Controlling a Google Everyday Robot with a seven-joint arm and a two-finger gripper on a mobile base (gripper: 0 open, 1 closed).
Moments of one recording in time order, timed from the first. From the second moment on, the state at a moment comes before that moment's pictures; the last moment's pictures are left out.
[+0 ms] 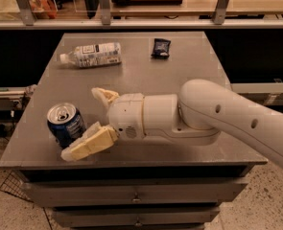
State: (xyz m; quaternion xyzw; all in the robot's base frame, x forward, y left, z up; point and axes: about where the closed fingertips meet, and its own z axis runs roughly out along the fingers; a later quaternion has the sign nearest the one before) arm 0.429 0.134 0.885 -0.50 0.58 0.44 0.47
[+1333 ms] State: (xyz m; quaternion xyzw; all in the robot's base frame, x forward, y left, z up) arm 0.400 0.171 0.890 -0.51 0.57 0.46 0.45
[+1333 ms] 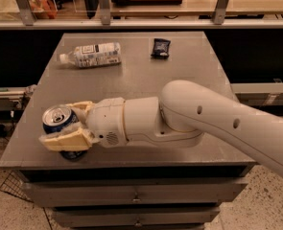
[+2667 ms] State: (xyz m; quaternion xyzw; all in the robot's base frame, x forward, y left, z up) arm 0.521 -0.020 1.003 -0.47 0.63 0.29 0.54
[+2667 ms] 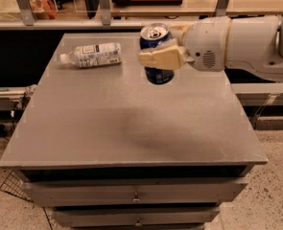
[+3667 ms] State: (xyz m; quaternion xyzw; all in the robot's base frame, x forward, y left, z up) arm 0.623 0.040 0.961 -0.41 0.63 0.34 0.56
